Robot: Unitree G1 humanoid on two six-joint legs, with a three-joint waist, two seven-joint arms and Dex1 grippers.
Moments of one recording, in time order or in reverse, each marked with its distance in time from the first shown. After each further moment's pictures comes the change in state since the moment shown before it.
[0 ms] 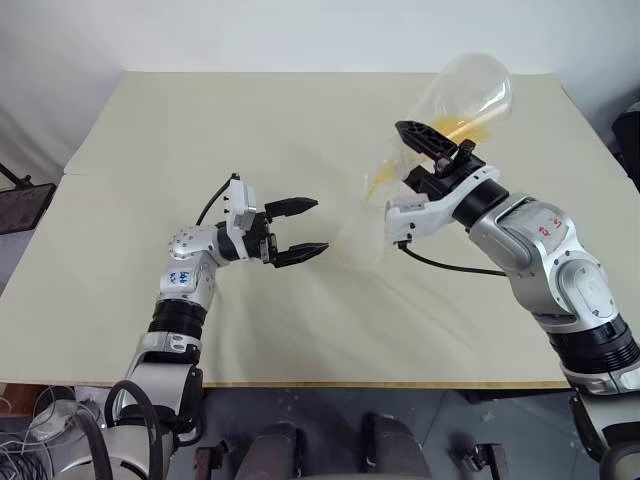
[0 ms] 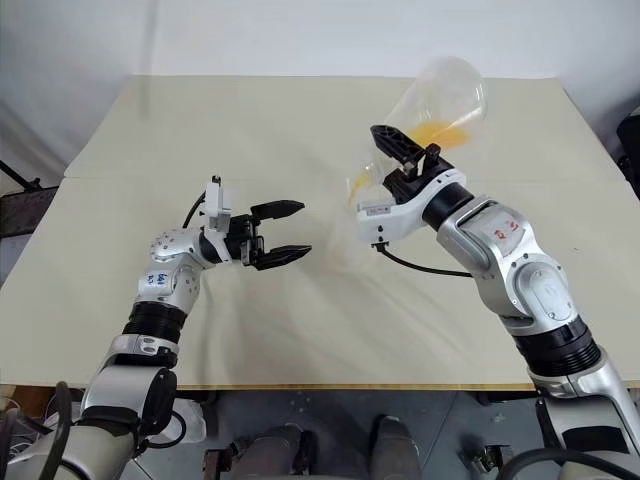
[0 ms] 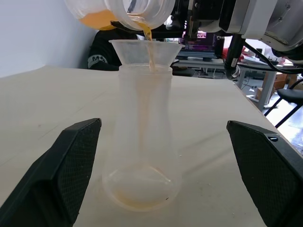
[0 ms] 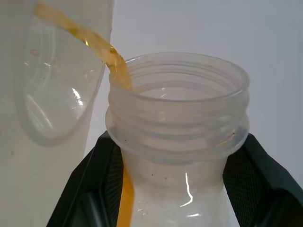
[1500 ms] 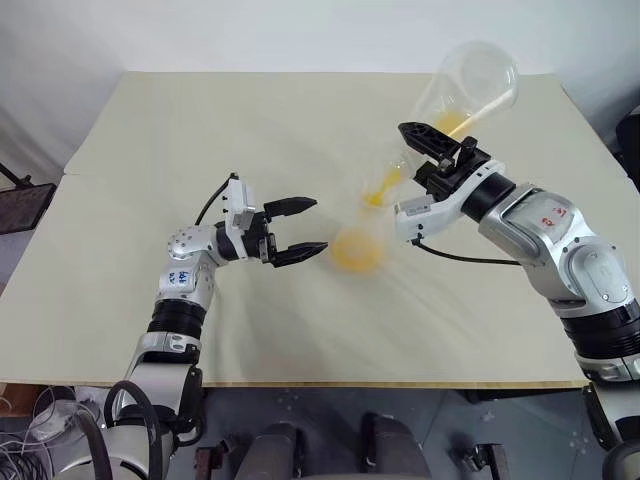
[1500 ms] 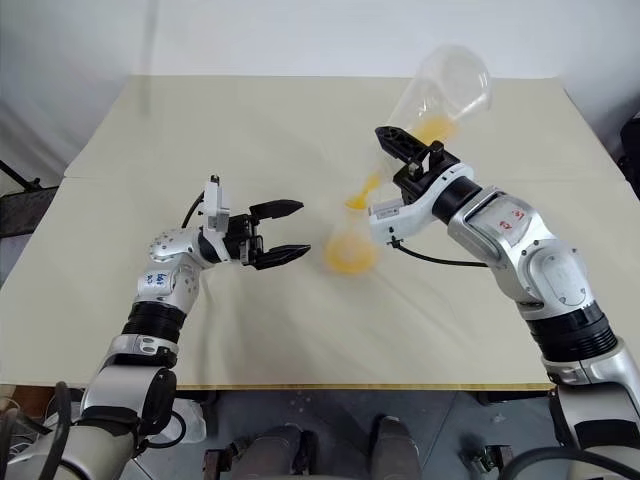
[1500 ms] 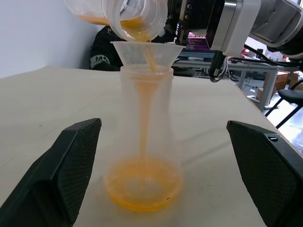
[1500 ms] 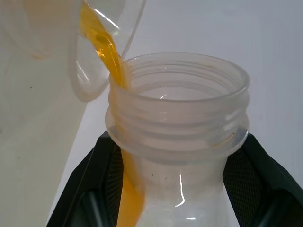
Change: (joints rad) left arm 0.000 0.001 0.005 0.002 0.000 0.001 -0.001; right arm -0.054 -0.065 -0.001 0.118 -0.076 -0.154 -0.070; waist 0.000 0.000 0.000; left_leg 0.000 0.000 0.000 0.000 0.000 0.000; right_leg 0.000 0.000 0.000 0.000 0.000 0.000
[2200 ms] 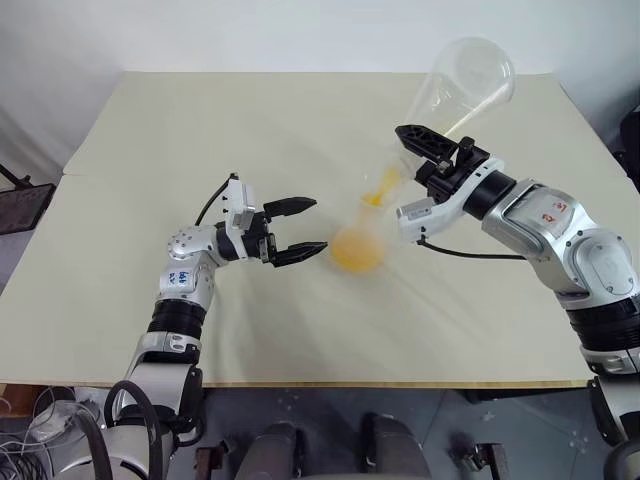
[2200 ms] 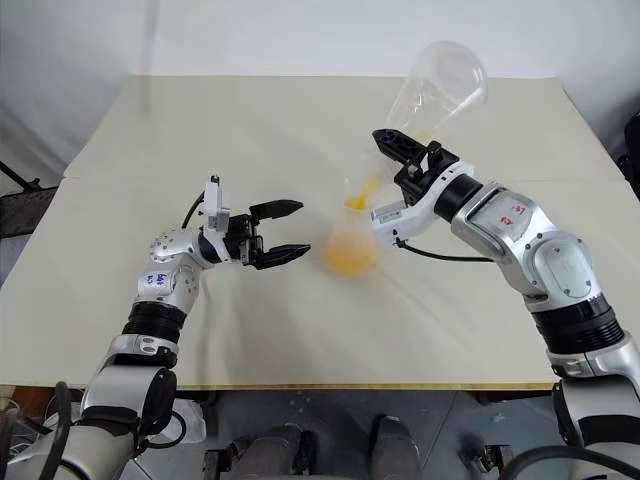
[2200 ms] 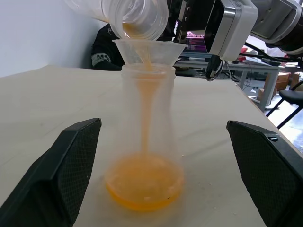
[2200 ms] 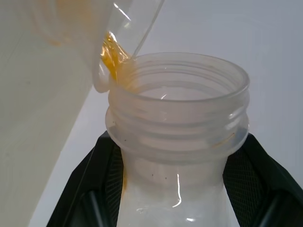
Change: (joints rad) left arm 0.000 -0.001 0.000 0.004 0.000 -0.001 0.006; right arm -0.031 -0.014 0.000 0.054 -0.045 -0.093 -0.031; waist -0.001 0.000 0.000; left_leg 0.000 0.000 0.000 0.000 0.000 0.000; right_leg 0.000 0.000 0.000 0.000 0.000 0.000
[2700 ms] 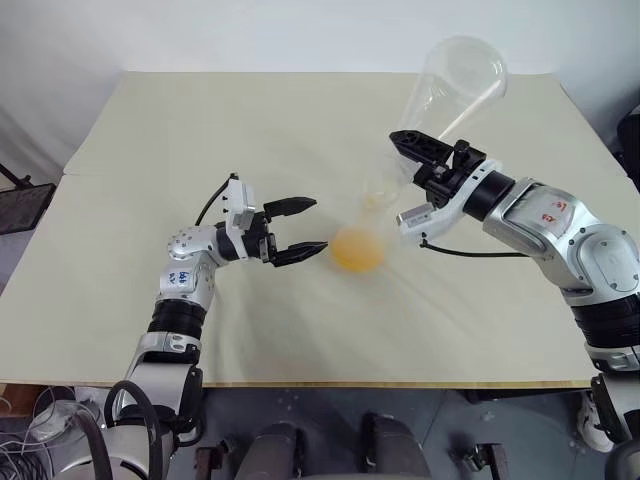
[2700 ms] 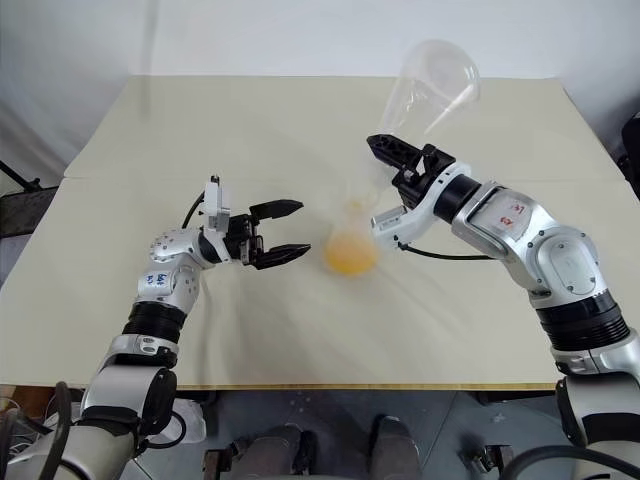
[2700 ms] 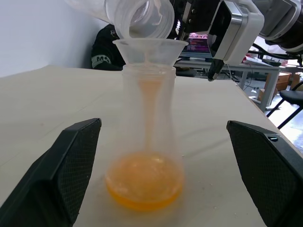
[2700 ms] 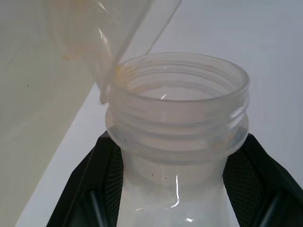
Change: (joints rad) left arm 0.000 -0.001 0.000 0.001 0.000 0.000 0.000; right arm -0.012 -0.016 0.002 0.006 -0.030 -0.077 -0.013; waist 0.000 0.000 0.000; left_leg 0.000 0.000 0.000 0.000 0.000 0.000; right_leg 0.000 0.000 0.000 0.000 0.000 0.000
